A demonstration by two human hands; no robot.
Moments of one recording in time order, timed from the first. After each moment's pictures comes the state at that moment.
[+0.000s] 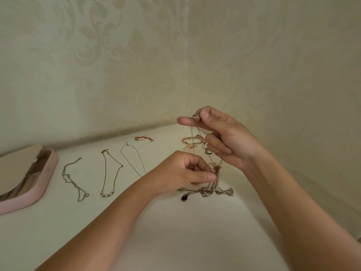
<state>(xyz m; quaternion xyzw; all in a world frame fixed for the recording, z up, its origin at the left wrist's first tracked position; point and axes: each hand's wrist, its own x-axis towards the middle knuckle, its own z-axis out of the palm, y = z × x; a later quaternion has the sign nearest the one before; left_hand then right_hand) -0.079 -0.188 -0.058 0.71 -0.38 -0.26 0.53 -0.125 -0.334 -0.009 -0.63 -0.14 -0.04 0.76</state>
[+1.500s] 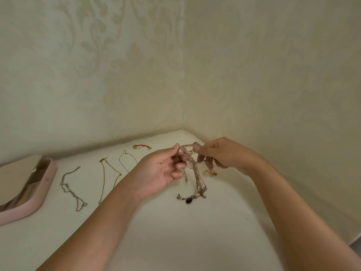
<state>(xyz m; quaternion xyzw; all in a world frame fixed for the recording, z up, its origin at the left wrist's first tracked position) -0.058 -0.175 -0.052 0.46 -0.20 -0.38 0.78 -0.110 -0.362 -0.027 -0.88 0.05 0.01 0.47</state>
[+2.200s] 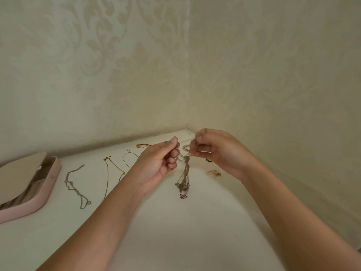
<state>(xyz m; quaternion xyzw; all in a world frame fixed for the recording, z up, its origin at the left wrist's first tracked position) -0.048 -0.176 -0.051 0.56 -0.16 -0.23 0.78 -0.112 -0.339 -0.022 -0.69 -0.04 -0.04 0.72</state>
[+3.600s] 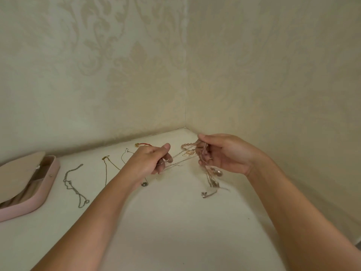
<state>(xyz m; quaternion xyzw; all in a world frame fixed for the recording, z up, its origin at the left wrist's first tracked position) -0.040 -0.160 -0.053 0.79 -0.17 -0.12 0.57 -0.109 -0.355 -0.024 -0.64 -0.03 0.10 0.76</state>
